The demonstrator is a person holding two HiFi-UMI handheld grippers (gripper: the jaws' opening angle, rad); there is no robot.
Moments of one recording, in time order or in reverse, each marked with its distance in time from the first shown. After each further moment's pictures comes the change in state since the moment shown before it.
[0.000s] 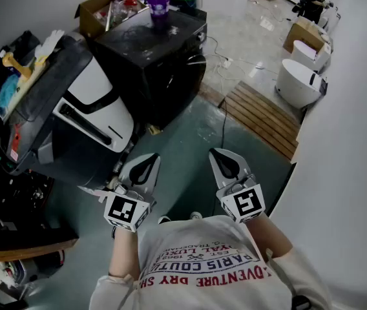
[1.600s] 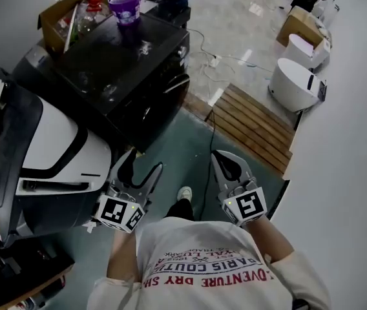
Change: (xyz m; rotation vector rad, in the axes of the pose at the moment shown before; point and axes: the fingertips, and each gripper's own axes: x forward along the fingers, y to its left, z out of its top) left arm 0.299 0.156 -0.036 -0.213 -0.023 0.009; right arm 0.199 -0.256 -0.064 0.101 0.060 -0.069
